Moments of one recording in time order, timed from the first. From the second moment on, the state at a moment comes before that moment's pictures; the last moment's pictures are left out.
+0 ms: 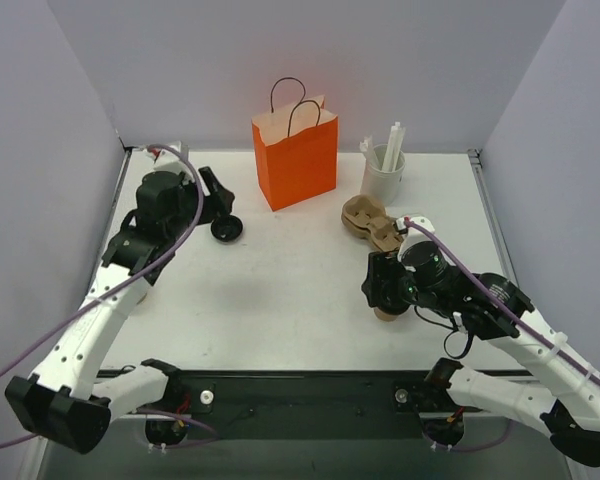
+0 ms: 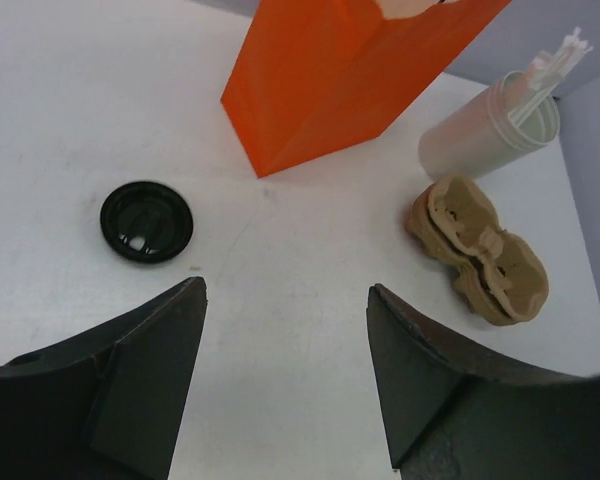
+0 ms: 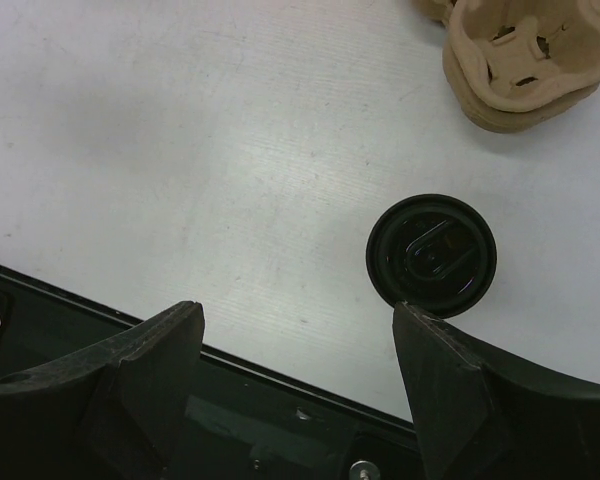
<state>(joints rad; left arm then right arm) -0.36 1.08 1.19 -0.49 -0.11 -0.53 0.85 0.87 1.11 -1.00 0.32 0.50</state>
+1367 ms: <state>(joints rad) -0.43 1.84 1.27 0.38 -0.03 -0.19 0.87 0.79 1.12 -0.92 0.36 0.42</state>
